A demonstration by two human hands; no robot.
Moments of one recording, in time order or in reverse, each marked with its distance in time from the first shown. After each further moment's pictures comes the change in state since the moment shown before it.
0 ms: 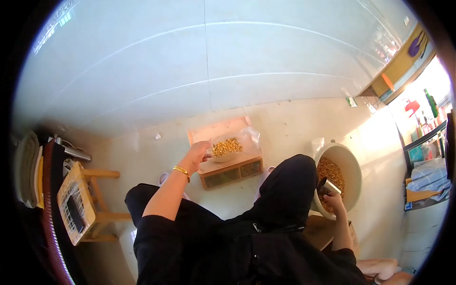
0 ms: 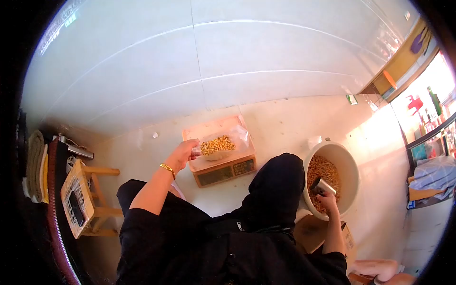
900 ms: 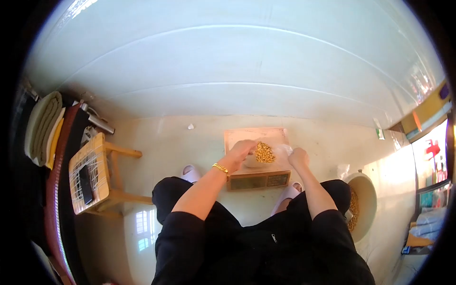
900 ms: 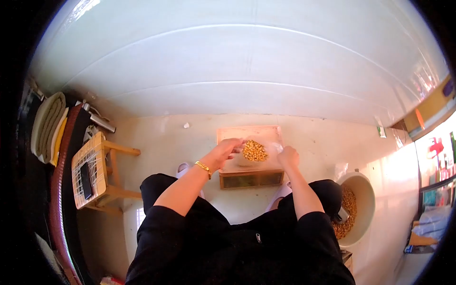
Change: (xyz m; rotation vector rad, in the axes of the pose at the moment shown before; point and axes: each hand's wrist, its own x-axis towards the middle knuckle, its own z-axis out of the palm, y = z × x) left_hand -0.007 0.014 0.005 0.001 -0.084 0.111; right_hand 0.016 -0.360 0.227 -0.568 0.084 -0.515
